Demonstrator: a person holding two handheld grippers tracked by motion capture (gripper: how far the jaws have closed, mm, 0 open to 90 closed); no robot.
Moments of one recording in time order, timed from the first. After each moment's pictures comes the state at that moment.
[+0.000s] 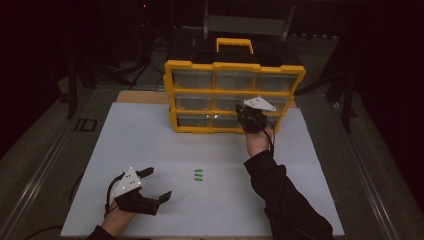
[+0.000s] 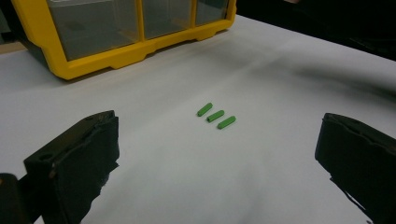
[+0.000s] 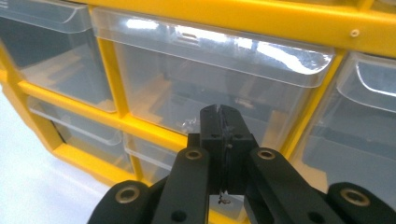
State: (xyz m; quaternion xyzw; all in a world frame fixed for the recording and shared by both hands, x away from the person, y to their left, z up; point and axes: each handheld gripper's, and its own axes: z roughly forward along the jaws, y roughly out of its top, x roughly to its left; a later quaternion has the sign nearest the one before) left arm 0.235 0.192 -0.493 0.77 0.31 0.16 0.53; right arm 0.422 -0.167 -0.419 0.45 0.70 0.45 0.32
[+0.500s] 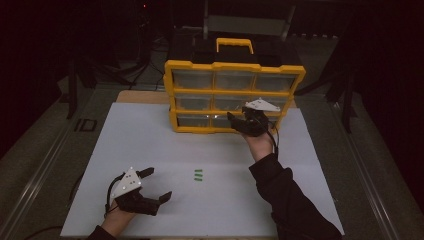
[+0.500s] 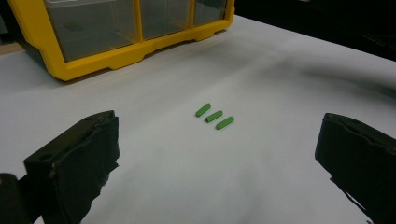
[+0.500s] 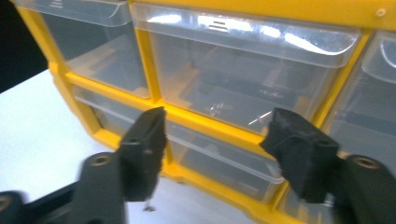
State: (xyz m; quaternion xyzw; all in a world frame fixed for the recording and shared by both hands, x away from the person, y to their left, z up) left arm 0.235 0.191 -0.493 0.77 0.31 0.16 0.54; right arm 0.411 -0.172 -0.414 0.44 0.72 0.47 0.26
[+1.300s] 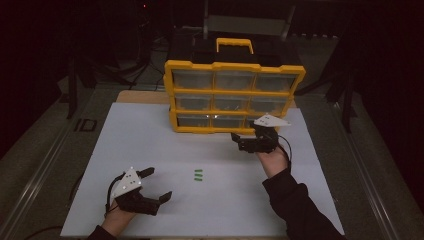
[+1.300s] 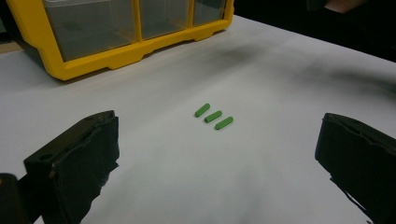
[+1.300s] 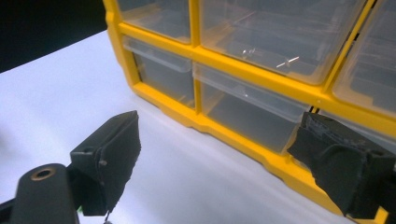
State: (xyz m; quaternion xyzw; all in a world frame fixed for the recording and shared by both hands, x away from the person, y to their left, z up) left arm 0.236 0.191 -0.493 0.77 0.31 0.15 0.54; right arm 0.371 -0.201 -0.429 0.38 0.76 0.48 0.21
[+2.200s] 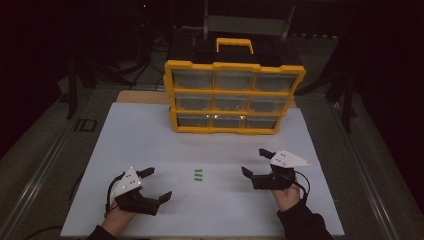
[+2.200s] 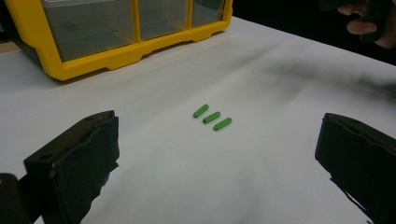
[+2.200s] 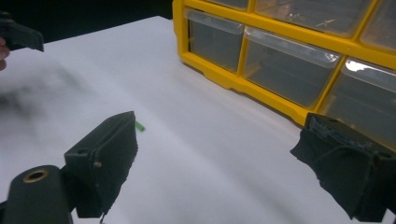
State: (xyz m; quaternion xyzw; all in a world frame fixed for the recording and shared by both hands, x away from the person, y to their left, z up) left arm 0.236 0.192 -0.493 0.77 0.31 0.15 0.54; right arm 0.279 -0.236 -0.451 0.31 0.77 0.51 0.21
